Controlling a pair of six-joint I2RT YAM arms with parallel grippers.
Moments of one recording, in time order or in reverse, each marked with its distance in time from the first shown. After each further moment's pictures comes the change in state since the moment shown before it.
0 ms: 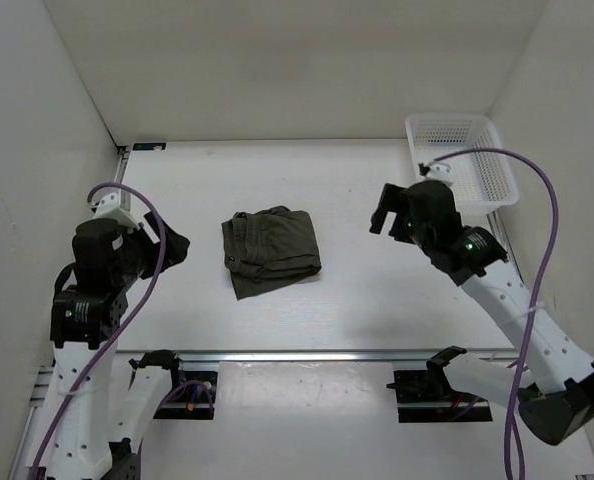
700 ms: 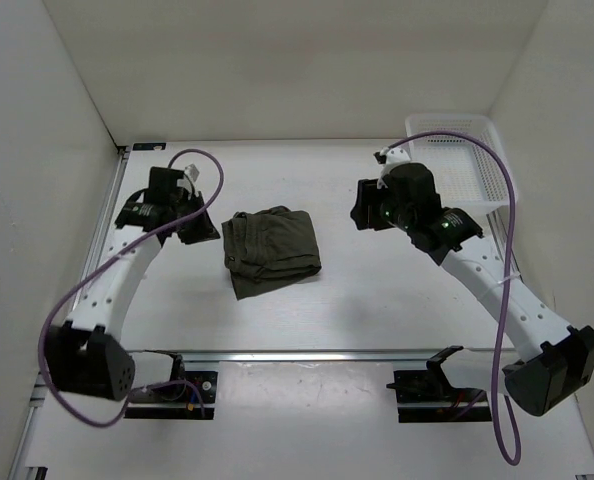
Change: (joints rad) left arm -0.115 0.542 -0.005 0.177 0.160 0.037; right arm 0.000 0.197 0.094 0.193 -0.331 -0.311
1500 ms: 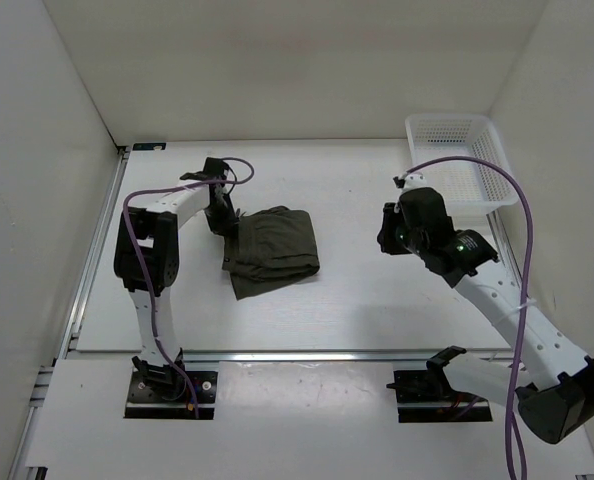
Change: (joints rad) left arm -0.058 0.786 0.298 0.111 -0.190 -0.089; right arm 0.000 -0.144 -0.139 -0.148 0.105 0.091
